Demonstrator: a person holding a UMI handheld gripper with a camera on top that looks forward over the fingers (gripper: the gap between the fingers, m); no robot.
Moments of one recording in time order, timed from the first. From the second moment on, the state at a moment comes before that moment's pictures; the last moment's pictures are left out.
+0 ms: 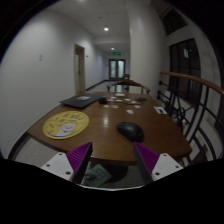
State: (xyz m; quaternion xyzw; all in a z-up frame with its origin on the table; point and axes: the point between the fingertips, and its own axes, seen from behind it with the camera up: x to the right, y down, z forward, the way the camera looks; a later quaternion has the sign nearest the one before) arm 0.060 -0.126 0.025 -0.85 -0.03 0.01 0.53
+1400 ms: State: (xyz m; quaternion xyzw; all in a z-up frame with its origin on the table) arm -0.139 0.014 0.102 -0.83 -0.02 0.10 0.55
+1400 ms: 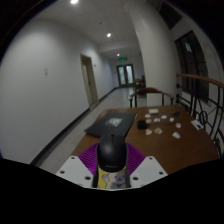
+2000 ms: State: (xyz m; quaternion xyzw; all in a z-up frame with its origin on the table) arm -0.171 -0.023 0.011 -0.87 -0.18 0.08 0.45
